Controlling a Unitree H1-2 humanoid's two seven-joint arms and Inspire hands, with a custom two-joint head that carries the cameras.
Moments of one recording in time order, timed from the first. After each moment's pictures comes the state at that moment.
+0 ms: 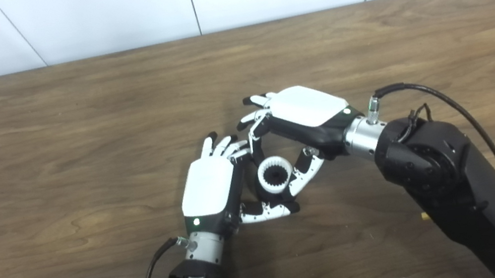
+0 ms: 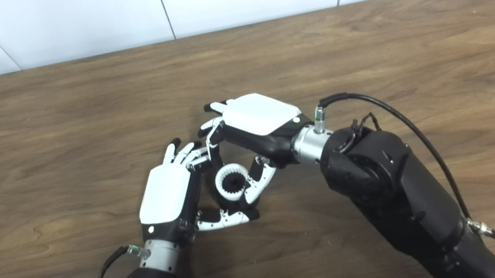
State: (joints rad) left arm 0.10 0.06 -0.42 -0.23 1.09 0.10 0.03; right arm -0.31 -0.26 0.43 -0.52 -0.86 0.23 0.80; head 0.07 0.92
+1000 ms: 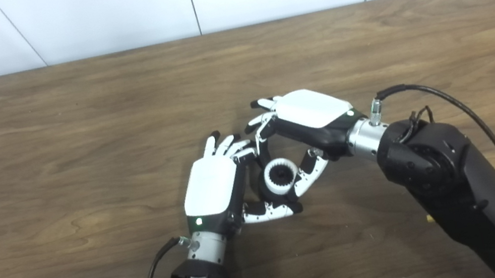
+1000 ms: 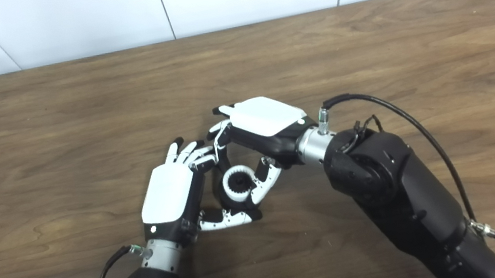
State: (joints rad) left arm 0.10 0.06 -0.43 -0.24 1.10 0.11 0.02; right arm -0.30 -0.28 0.43 -0.49 -0.86 0.22 0.79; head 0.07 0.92
